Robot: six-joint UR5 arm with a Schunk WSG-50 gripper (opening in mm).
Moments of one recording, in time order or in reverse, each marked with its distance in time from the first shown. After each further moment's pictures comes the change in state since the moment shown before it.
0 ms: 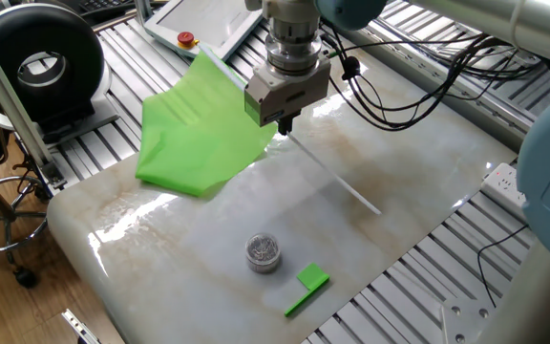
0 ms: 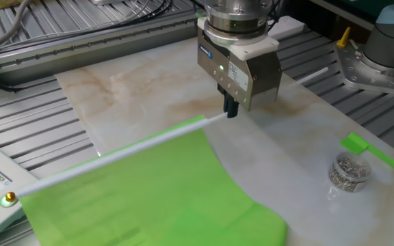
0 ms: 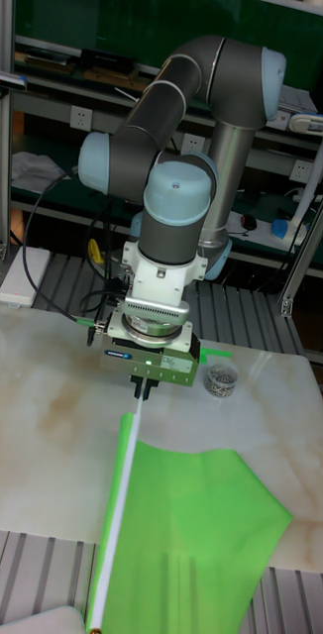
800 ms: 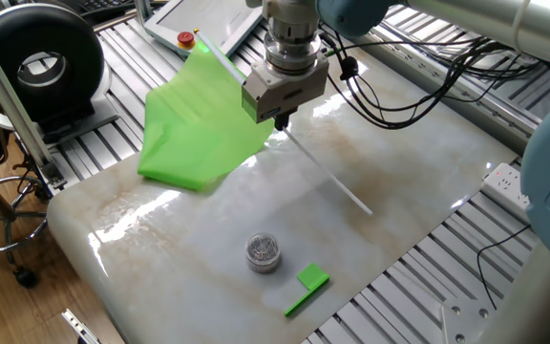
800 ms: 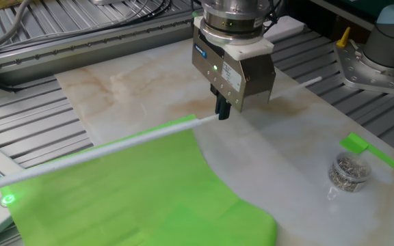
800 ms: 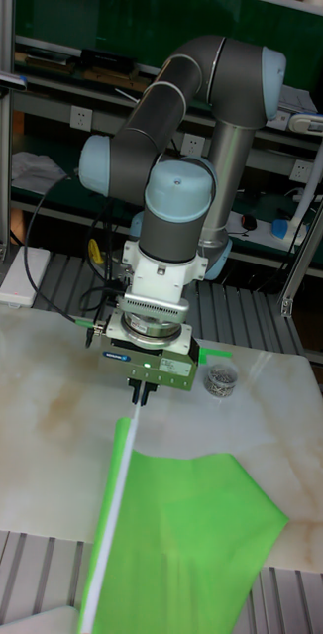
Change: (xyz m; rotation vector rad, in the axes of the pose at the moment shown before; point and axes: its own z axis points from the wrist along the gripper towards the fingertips) arm -0.009 -0.002 0.000 0.010 -0.035 0.013
